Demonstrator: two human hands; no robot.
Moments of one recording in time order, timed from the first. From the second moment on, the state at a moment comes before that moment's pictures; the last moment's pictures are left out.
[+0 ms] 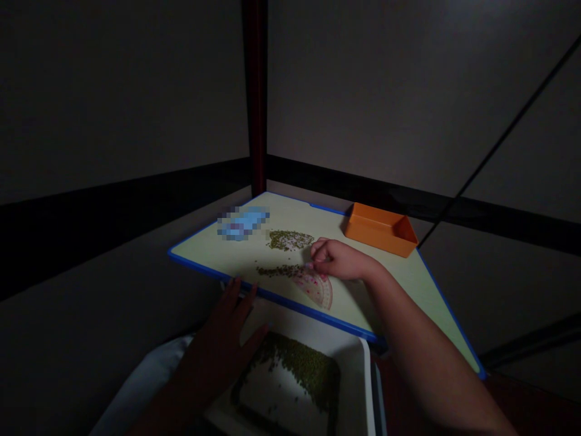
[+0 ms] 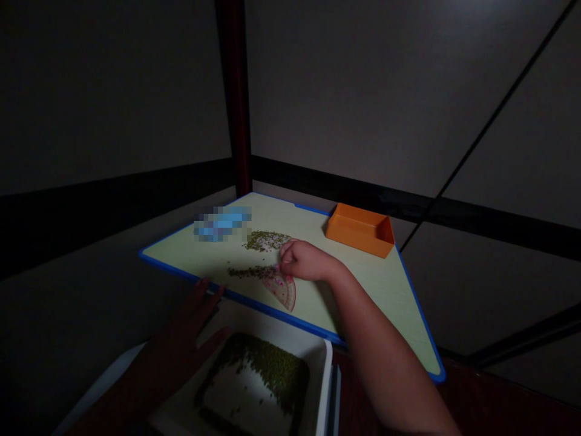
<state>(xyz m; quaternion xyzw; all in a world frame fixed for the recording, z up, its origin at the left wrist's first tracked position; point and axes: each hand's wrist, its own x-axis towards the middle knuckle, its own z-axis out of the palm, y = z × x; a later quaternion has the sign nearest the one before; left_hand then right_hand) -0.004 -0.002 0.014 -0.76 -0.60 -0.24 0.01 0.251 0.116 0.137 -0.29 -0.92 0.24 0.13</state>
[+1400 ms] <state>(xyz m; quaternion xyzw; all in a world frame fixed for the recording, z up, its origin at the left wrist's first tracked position) -0.008 0.000 0.010 -0.77 -0.58 -0.26 0.02 0.242 0.116 0.125 -0.26 -0.89 0.32 0.17</state>
